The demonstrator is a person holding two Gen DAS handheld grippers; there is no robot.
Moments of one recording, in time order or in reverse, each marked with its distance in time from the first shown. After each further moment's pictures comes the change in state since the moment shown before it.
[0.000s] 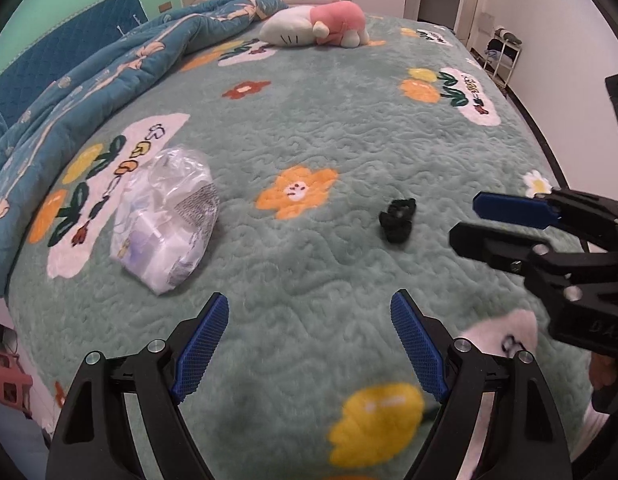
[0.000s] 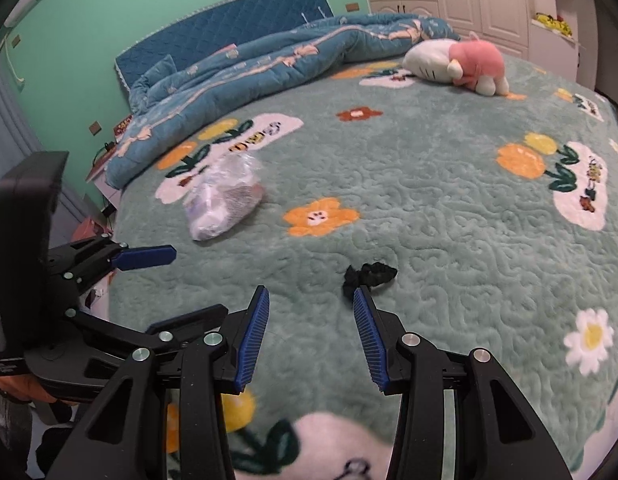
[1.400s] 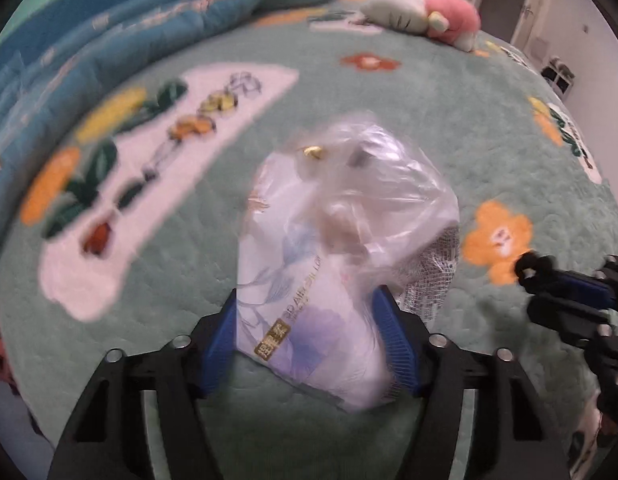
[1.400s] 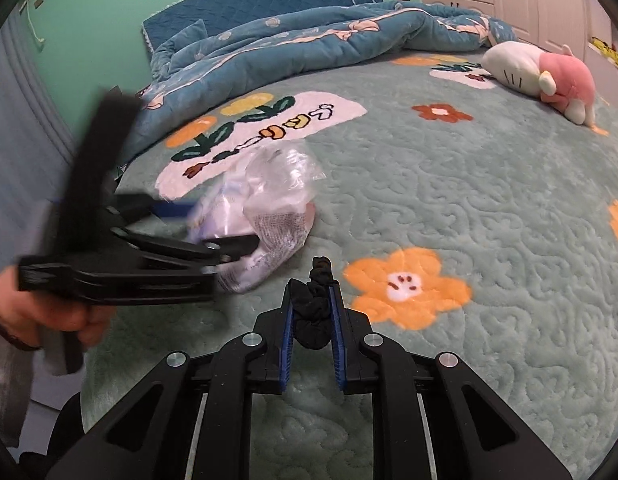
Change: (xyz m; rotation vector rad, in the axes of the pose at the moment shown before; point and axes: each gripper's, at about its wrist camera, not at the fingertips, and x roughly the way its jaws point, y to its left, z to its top) left arm 0.092 0.147 0.025 -0.170 0.040 0.039; right arm 0.124 0.054 0.057 -0.133 0.049 0.070
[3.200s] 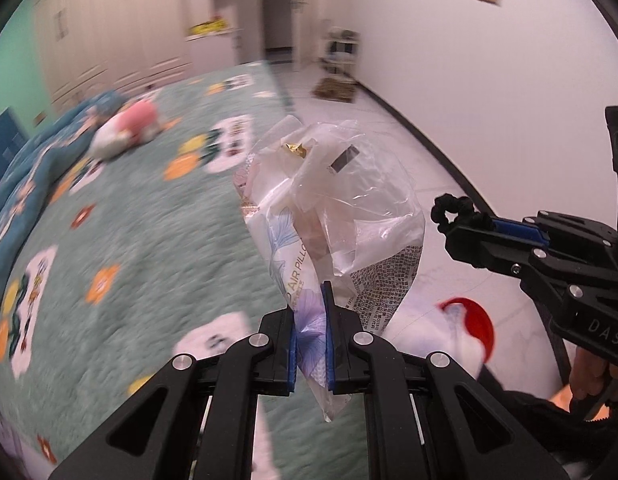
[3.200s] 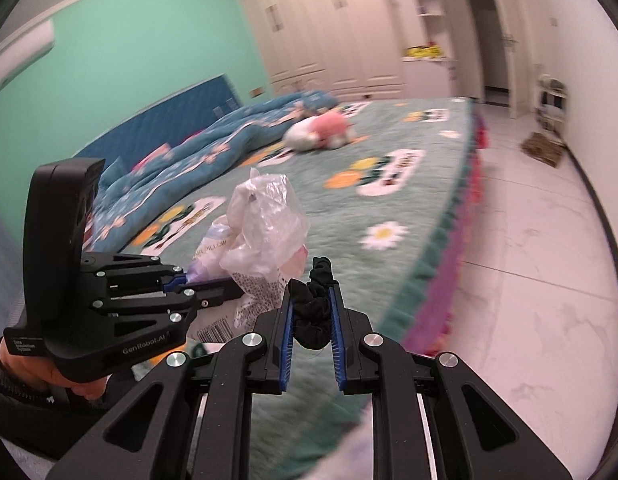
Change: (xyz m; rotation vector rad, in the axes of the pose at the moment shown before) left arm -0.239 -0.349 -0.142 0.596 -0.191 -0.359; right arm -0.421 -0.023 -0.278 0.400 -0.384 -0.322
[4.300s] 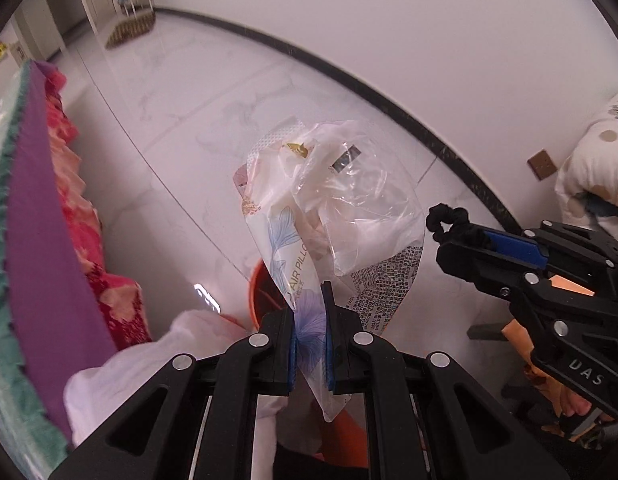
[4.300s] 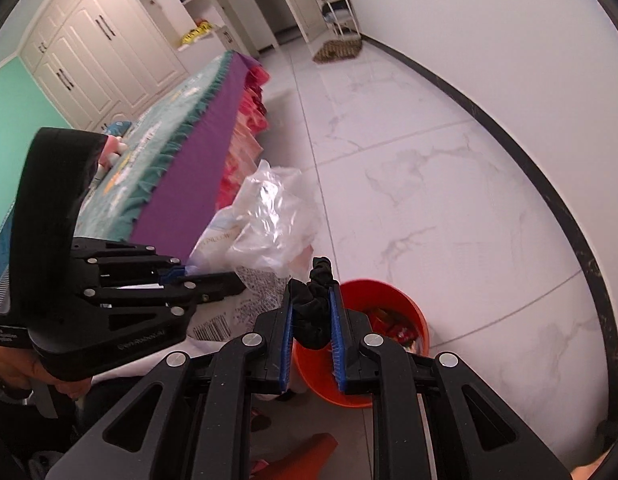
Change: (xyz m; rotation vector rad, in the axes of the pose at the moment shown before) left arm 0.209 -0.276 -0.003 0.448 0.395 -0.352; right arm -0.117 -0.268 -0.208 0.578 0.091 -0.401
